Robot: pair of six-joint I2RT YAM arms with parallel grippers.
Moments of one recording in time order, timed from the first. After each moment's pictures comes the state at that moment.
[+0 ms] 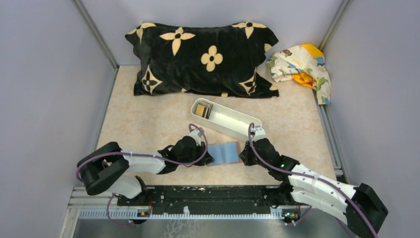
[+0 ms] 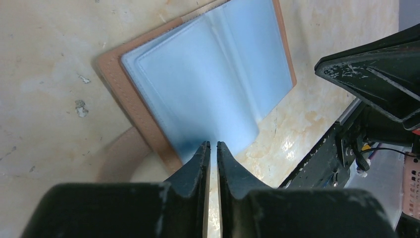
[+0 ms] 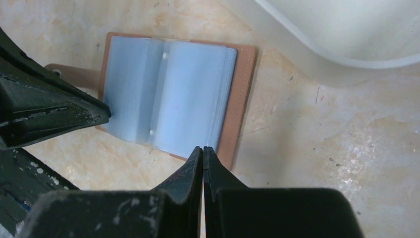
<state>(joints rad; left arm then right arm) -0.98 1.44 0.38 0.46 0.06 -0.83 0.81 0.76 0.24 -0.11 0.11 0.59</state>
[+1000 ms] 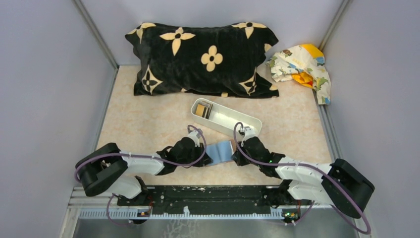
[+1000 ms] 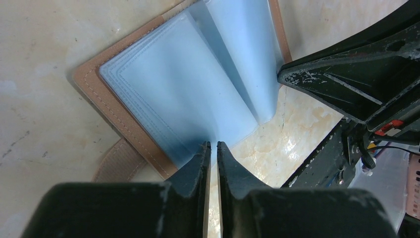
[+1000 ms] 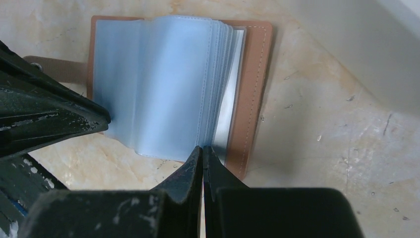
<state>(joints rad) -0.98 1.41 0.35 0.45 0.04 -0.83 0.84 1.08 0.24 0.16 0.05 0.59</state>
